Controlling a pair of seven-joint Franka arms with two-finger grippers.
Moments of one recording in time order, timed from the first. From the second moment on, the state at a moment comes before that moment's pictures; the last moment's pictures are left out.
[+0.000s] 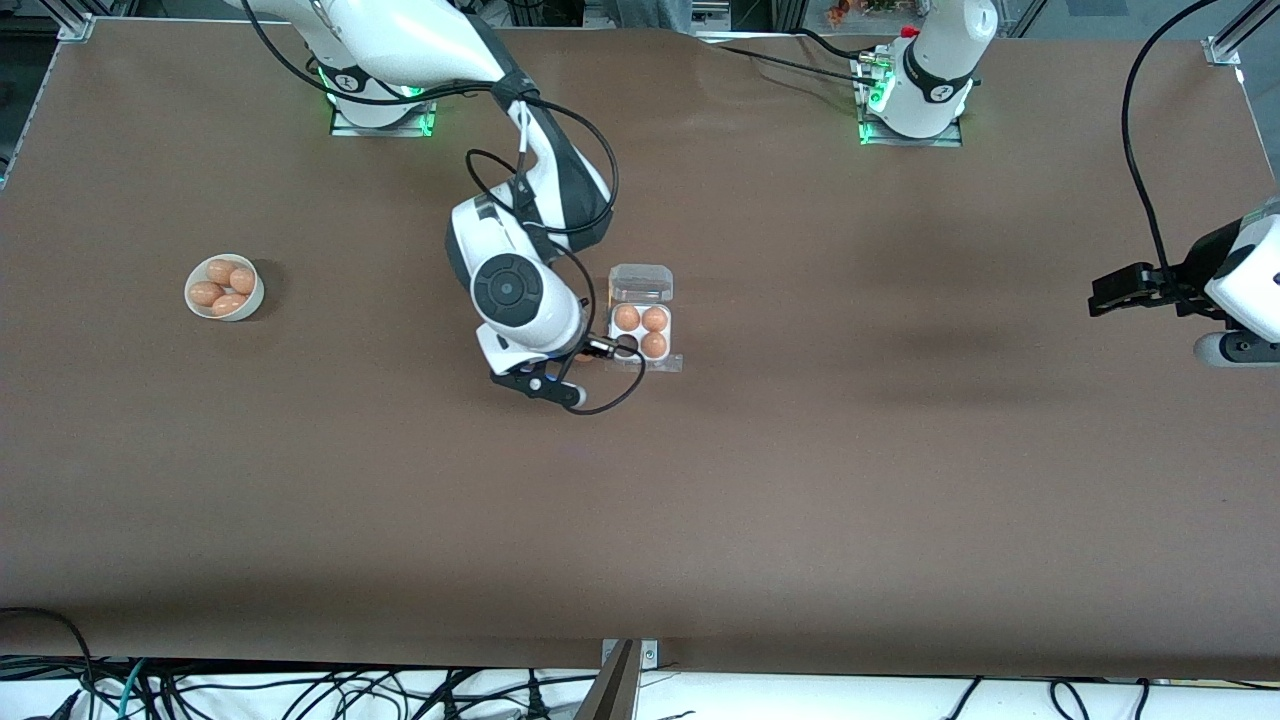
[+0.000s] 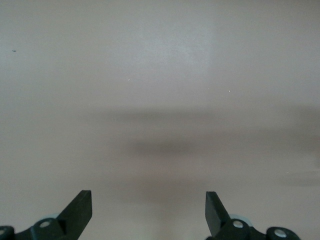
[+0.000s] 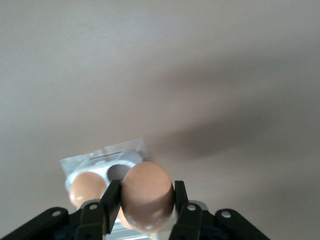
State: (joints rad) left arm 0.06 0.23 -0.04 -1.39 0.03 1.49 -0.02; right arm 0.82 0.72 -0.26 -1.39 0.38 2.00 0.75
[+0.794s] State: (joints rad) left arm 0.06 0.23 -0.04 -1.39 0.03 1.49 -0.02; right arm 0.82 0.78 -0.17 -1.39 0.41 2.10 0.80
